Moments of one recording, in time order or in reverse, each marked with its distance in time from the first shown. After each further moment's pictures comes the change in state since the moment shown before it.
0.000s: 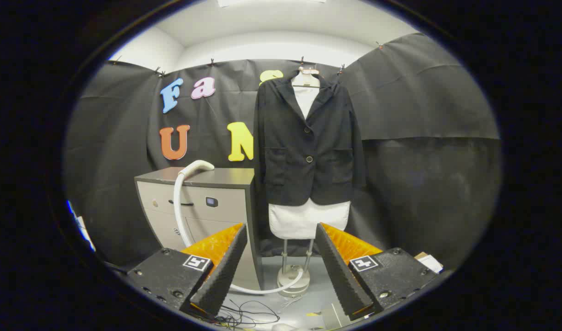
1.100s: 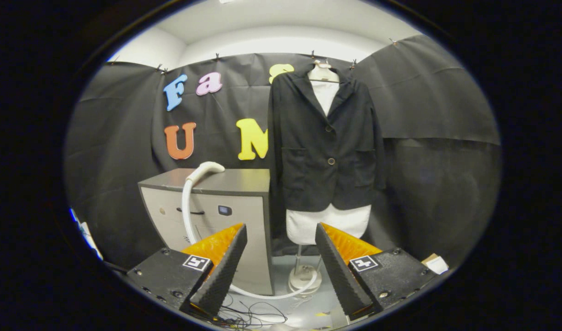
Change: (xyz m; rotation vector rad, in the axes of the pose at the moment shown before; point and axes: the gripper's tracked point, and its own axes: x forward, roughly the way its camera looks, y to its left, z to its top) arm 0.061 0.073 0.043 0.003 0.049 0.081
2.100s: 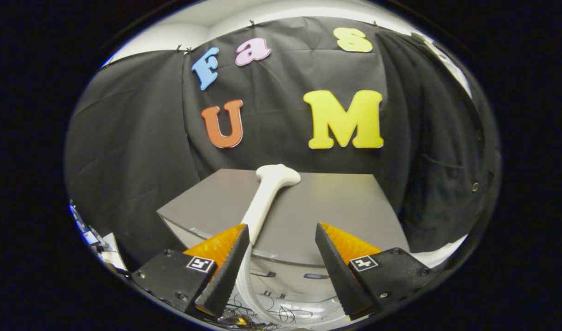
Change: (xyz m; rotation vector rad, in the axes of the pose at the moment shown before) arm 0.255 0.234 0.079 -0.055 0.241 0.332
